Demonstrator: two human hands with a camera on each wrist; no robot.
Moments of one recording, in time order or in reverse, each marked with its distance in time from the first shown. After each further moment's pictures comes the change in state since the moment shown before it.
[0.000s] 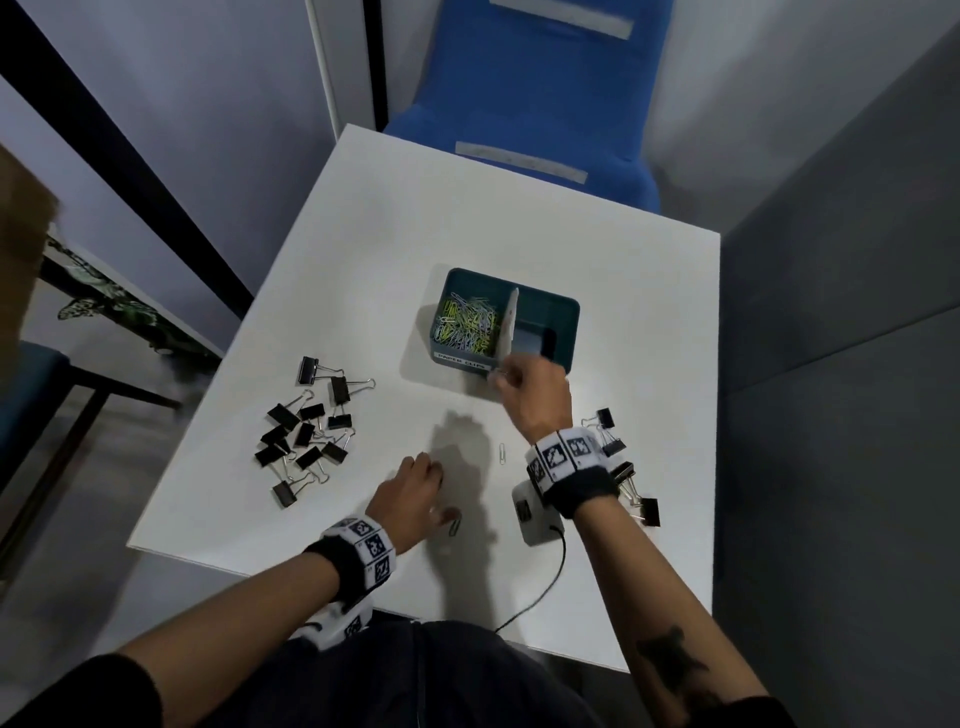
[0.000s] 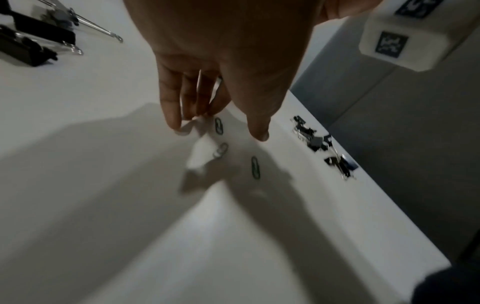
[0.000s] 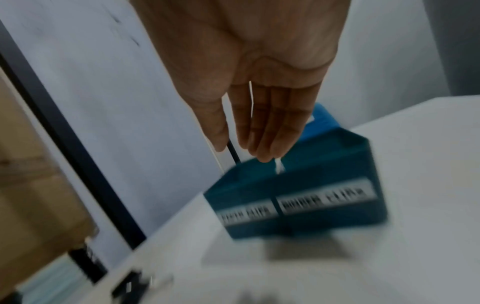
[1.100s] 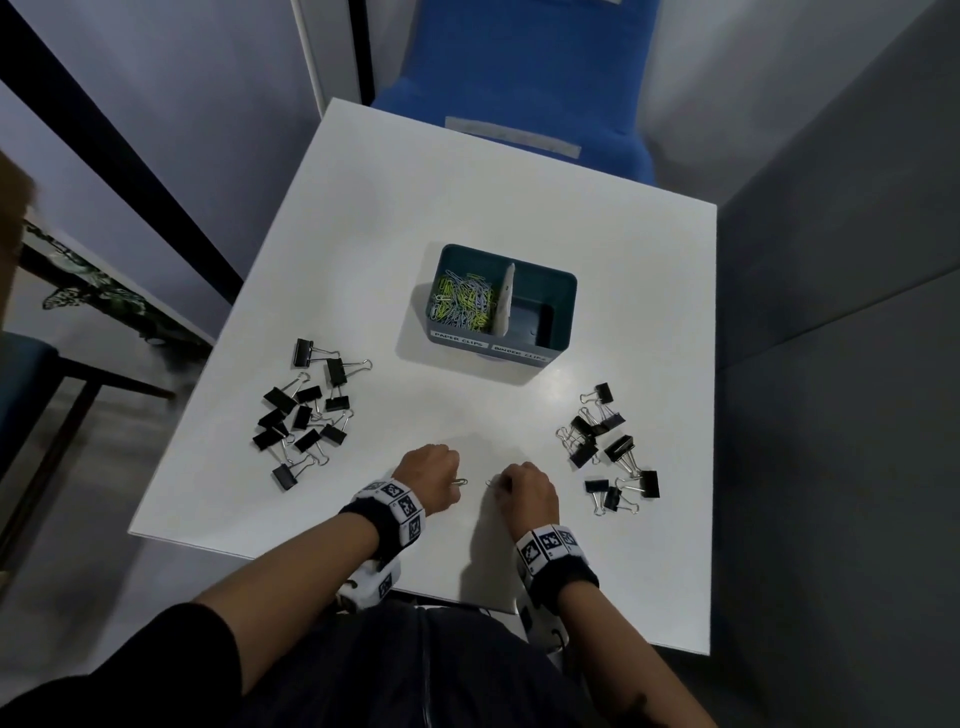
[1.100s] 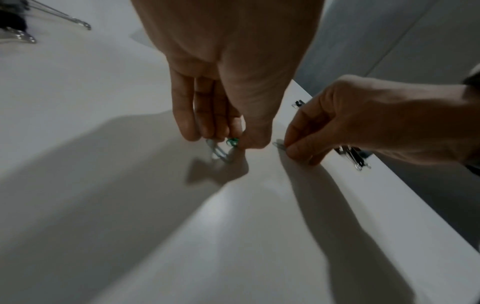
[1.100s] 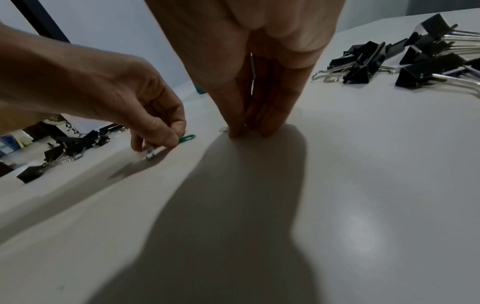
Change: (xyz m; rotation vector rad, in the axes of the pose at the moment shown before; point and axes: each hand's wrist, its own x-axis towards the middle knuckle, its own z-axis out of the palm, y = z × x) left_hand 0.024 0.018 0.001 0.122 -0.135 0.068; right_hand -0.123 0.083 0.087 -0.207 -0.241 0.206
